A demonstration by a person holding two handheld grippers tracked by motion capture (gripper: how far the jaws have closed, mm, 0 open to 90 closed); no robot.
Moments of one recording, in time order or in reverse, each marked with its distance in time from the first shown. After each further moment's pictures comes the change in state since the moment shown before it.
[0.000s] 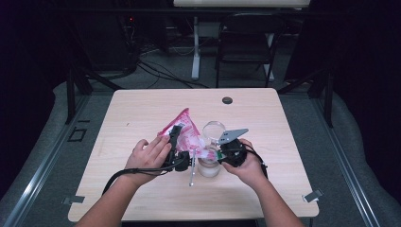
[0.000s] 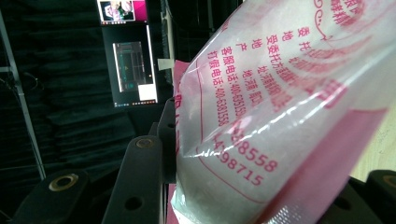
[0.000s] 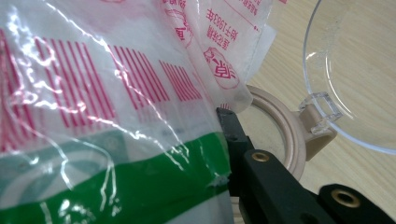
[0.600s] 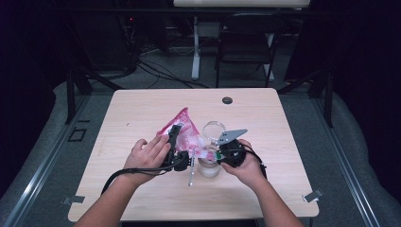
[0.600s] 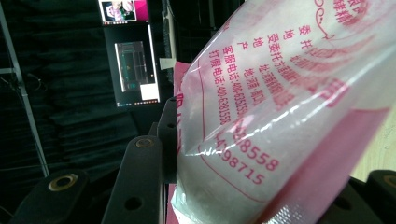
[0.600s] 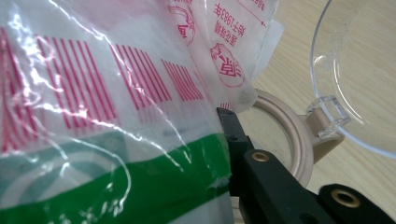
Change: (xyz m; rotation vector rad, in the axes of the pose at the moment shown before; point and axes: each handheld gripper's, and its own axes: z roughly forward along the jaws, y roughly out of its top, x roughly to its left) left arm 0.003 -0.001 -0.001 -0.002 0.017 0.018; right arm 0.002 0.001 0.002 -0.004 0.011 -0.002
